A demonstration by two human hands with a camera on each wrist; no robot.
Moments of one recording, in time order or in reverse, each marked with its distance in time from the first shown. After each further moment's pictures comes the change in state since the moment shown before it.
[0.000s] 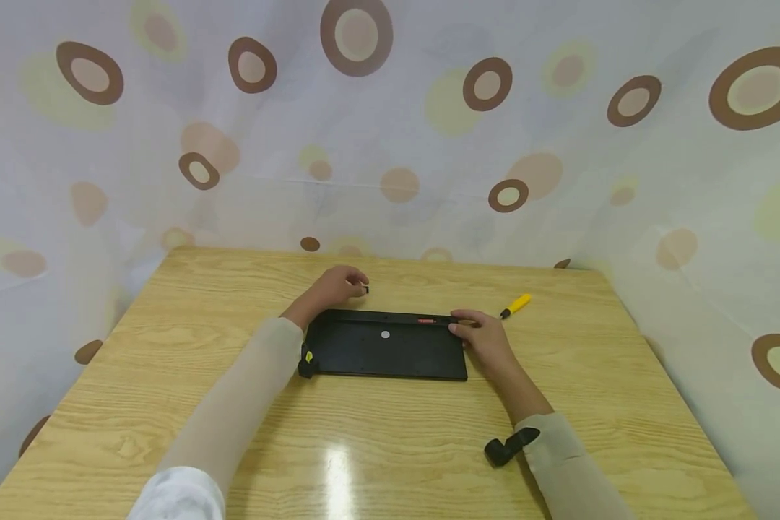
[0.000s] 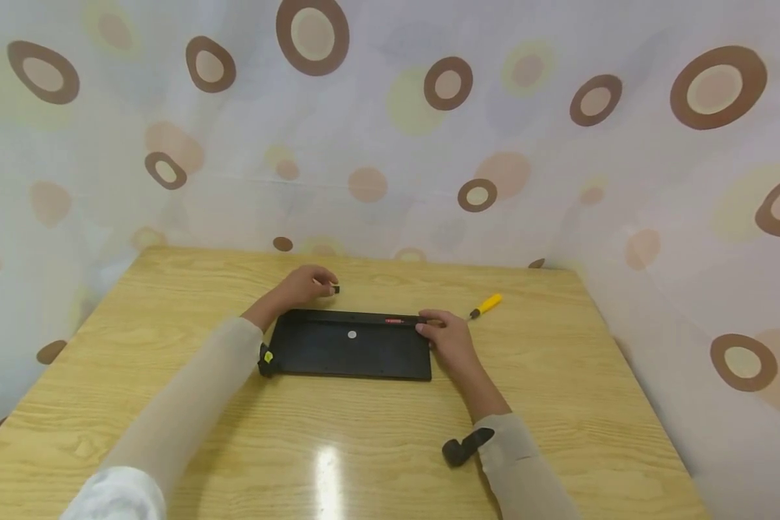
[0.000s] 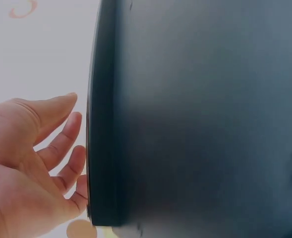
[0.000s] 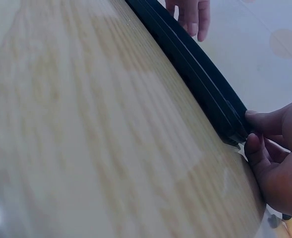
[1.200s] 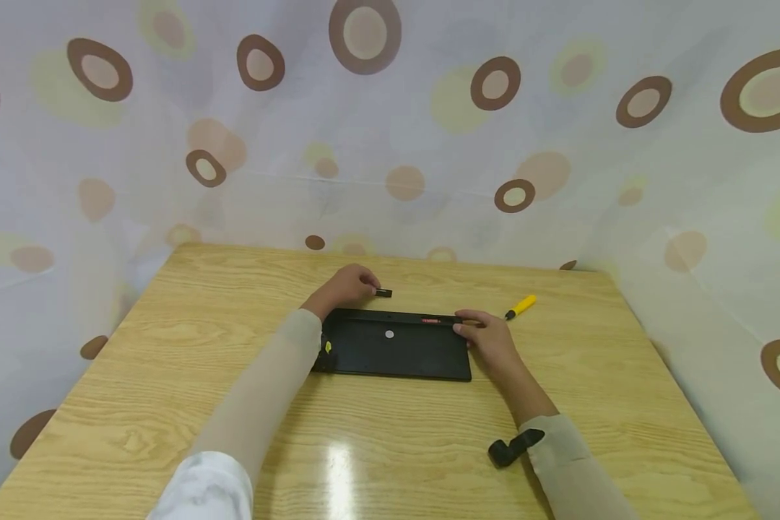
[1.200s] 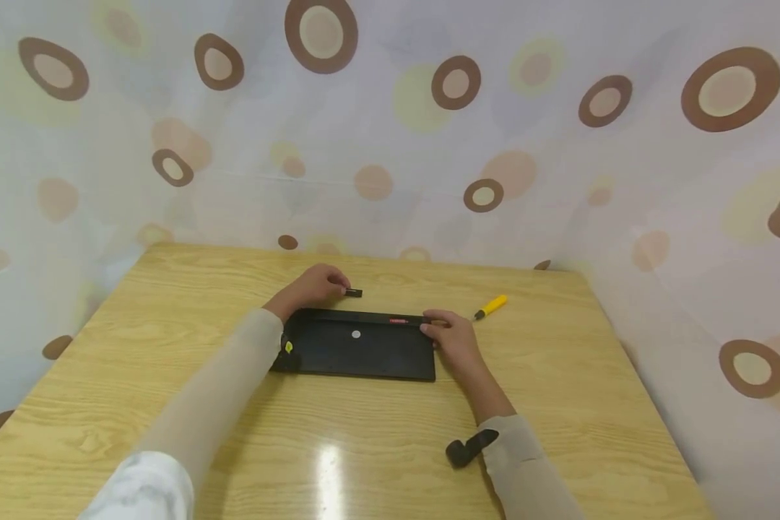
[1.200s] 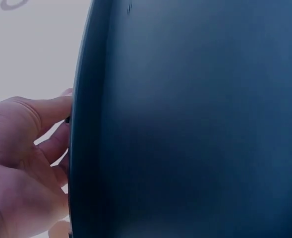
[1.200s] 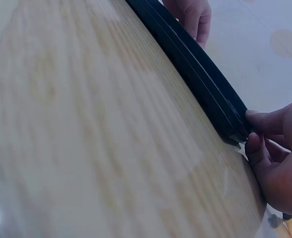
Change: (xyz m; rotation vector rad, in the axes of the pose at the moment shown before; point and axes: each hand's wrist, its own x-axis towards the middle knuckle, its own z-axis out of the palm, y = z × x) left_hand 0.020 -0.003 0.011 -0.001 -0.026 -0.014; right_hand 0.016 0.021 0.000 0.026 0.034 0.001
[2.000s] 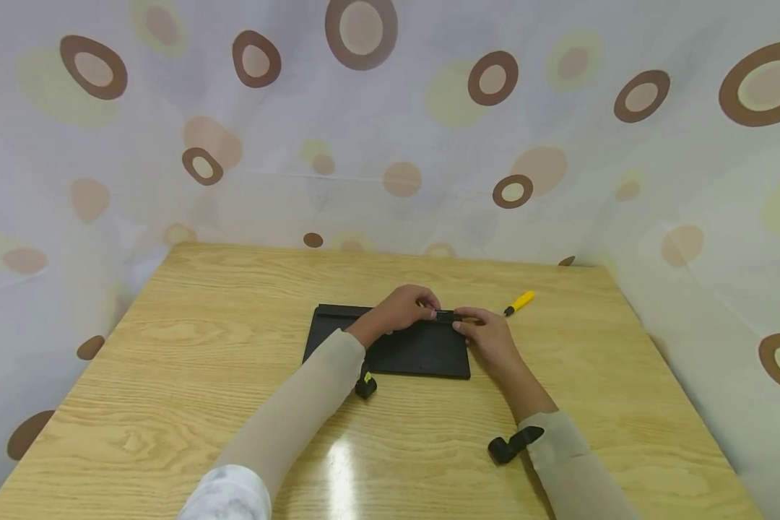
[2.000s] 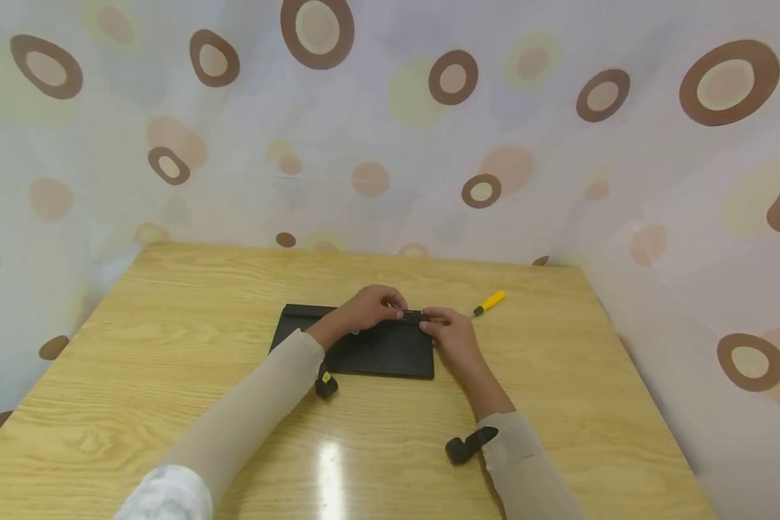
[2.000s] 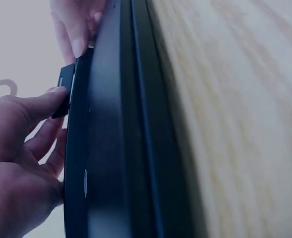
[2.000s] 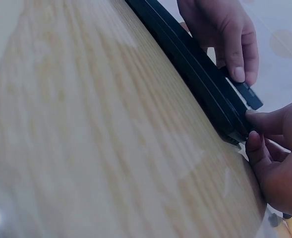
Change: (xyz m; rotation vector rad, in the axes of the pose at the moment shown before) left_hand 0.005 0.068 0.078 -0.119 -0.091 0.139; right_hand -0.002 0.002 -0.001 -0.038 0.004 -0.010
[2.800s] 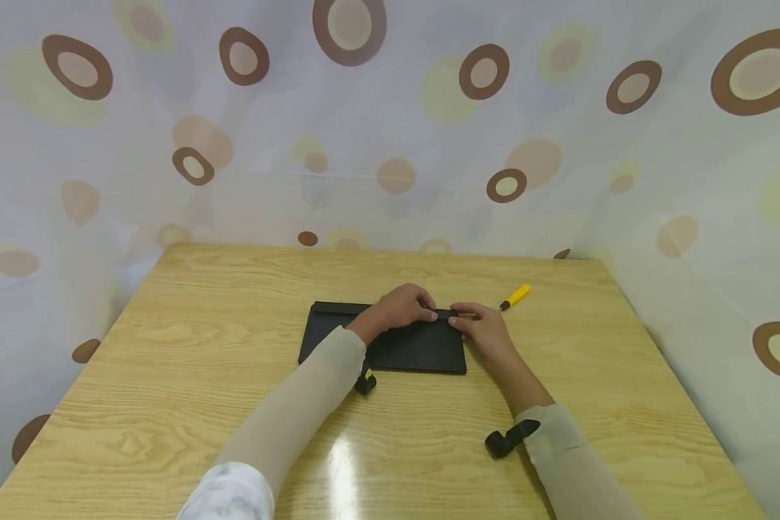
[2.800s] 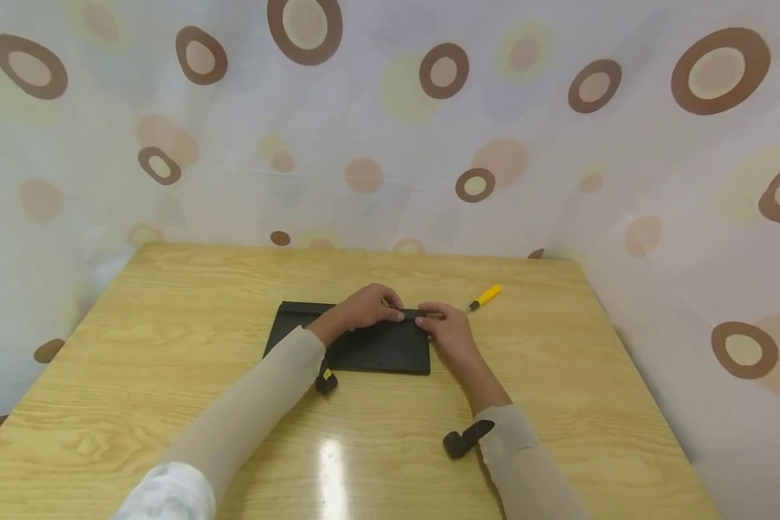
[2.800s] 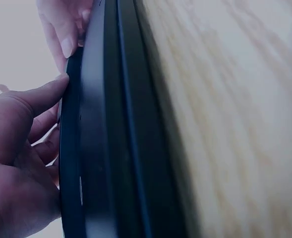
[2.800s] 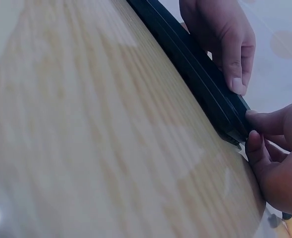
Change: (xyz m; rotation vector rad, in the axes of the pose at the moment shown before) left_hand 0.006 0.007 0.006 0.049 -0.088 -0.121; right_hand 0.001 0.001 0.000 0.015 -0.014 -0.012
